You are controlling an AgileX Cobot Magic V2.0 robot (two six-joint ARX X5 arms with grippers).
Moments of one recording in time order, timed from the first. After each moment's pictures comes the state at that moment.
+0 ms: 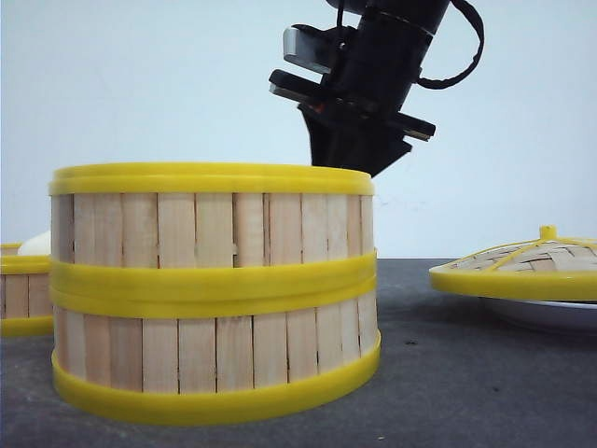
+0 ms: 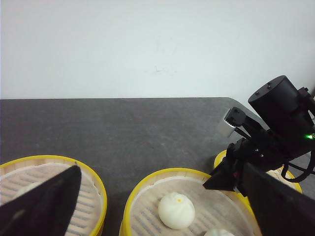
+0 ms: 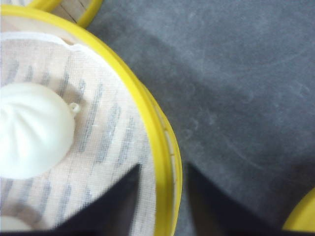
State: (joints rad) left arm -0.16 0.49 0.88 -0.52 0.35 -0.18; right arm 0.63 1.71 1.39 -0.66 -0.09 0.13
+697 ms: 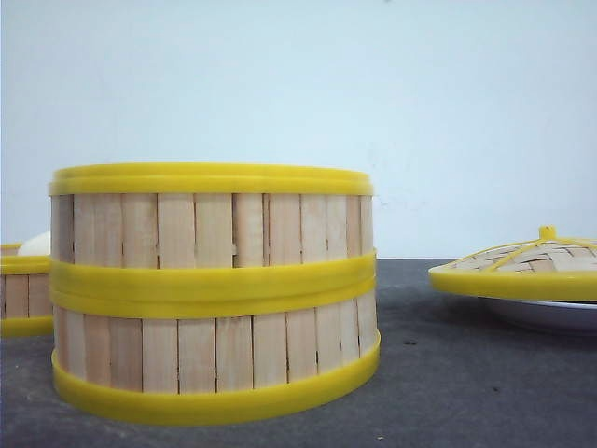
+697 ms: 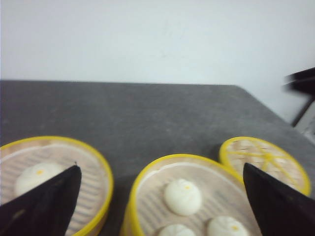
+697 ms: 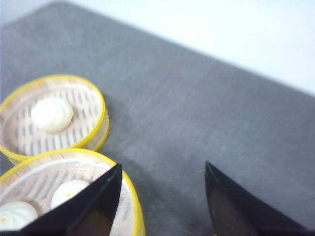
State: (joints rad) left arm -0.16 0.53 0.88 -0.57 0.30 -0.18; right arm 0.66 1.21 1.39 -0.60 0.08 0.07
